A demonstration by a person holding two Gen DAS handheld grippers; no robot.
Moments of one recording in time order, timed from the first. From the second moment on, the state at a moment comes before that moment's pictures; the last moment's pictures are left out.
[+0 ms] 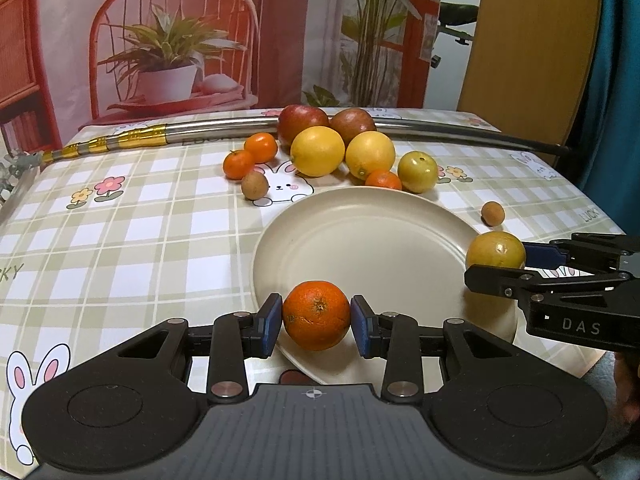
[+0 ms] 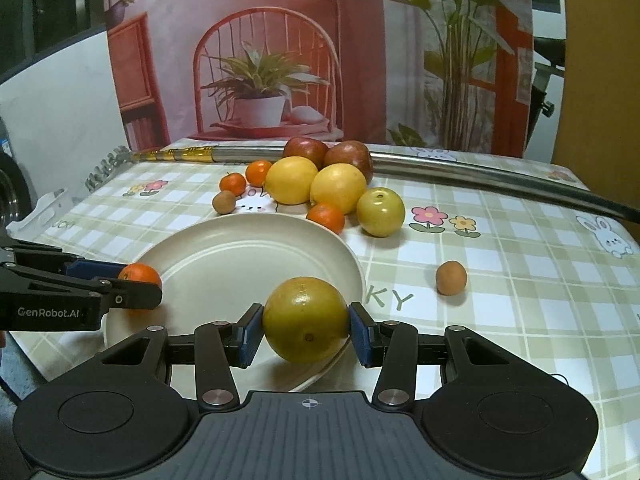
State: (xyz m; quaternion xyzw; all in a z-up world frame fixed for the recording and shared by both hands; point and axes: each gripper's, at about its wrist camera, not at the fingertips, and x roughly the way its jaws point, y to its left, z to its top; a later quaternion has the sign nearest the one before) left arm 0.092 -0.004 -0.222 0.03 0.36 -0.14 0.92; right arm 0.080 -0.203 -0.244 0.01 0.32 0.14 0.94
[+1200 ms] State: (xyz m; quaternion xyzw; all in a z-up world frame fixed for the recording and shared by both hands) left arm 0.089 -0.003 -0.221 0.02 0.35 -0.13 0.93; right arm 0.080 -0.205 -0.243 0.00 0.31 0.14 0.94
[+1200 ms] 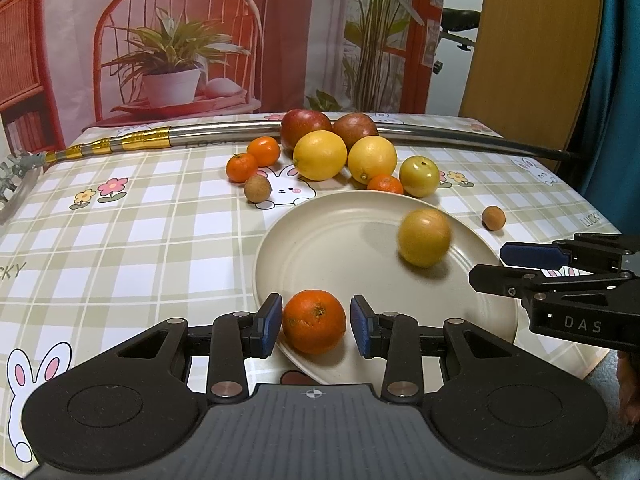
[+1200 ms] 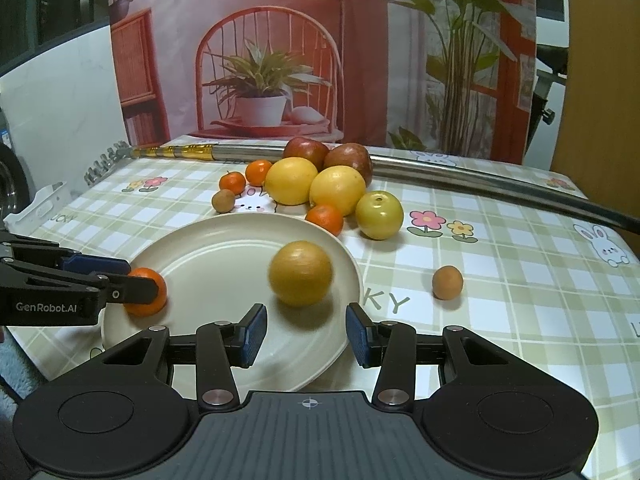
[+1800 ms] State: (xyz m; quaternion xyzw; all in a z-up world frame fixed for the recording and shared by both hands) left arm 0.097 0.015 -0.200 -0.01 0.33 -0.13 0.93; right arm 0.084 -0.218 -0.231 0.01 0.30 0.13 0.95
